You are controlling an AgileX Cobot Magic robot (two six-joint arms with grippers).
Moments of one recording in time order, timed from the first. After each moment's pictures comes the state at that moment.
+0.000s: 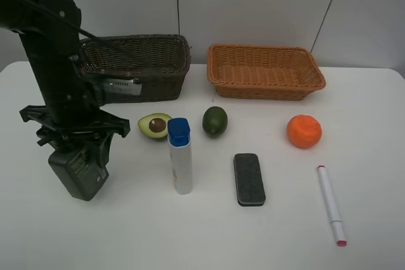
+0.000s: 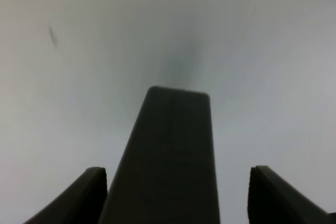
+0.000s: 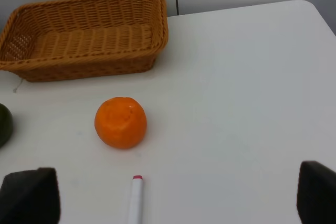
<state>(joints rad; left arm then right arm) -0.44 1.73 -1.08 -0.04 1.04 -0.21 0.01 0.00 -0.51 -0.06 1.06 0.14</state>
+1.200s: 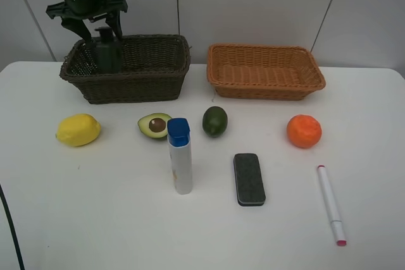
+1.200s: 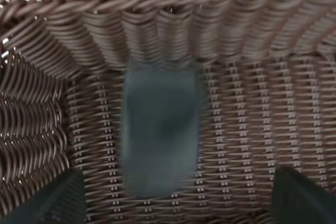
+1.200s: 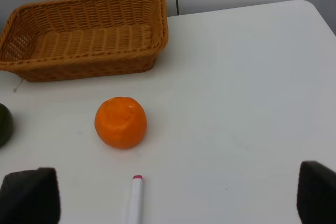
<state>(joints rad) -0.13 2.31 -2.17 -0.03 1.05 -0.13 0.01 0.00 -0.51 -0.06 1.06 0.14</state>
